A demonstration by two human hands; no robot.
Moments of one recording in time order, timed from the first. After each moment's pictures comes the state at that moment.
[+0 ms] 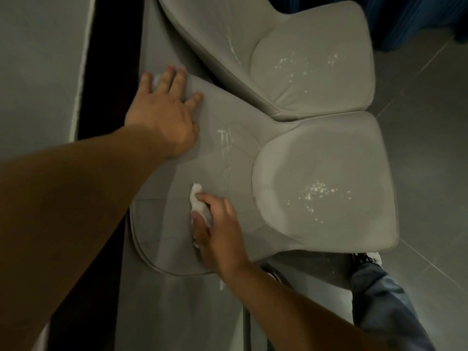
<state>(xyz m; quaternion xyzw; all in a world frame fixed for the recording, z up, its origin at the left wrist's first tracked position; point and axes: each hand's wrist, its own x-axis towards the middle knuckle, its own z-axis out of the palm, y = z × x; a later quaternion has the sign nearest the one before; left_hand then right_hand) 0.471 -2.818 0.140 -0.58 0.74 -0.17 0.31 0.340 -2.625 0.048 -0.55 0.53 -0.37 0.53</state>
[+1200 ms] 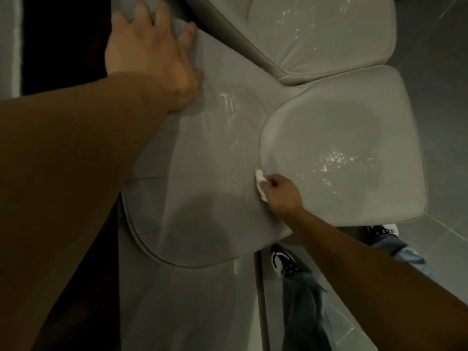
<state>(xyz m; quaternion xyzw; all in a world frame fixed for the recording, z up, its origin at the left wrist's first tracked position) 0.476 -2.830 0.117 -0.56 0.74 -0.31 0.23 0.286 -2.658 -0.086 -0.43 0.68 -0.14 0.58</state>
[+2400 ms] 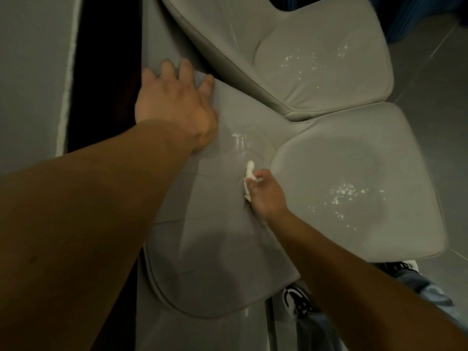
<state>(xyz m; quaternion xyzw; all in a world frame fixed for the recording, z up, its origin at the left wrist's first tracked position) 0.464 -2.835 0.132 -0.59 0.73 -0.22 0.28 0.346 -2.726 -0.052 -0.40 0.68 -0.28 0.55</state>
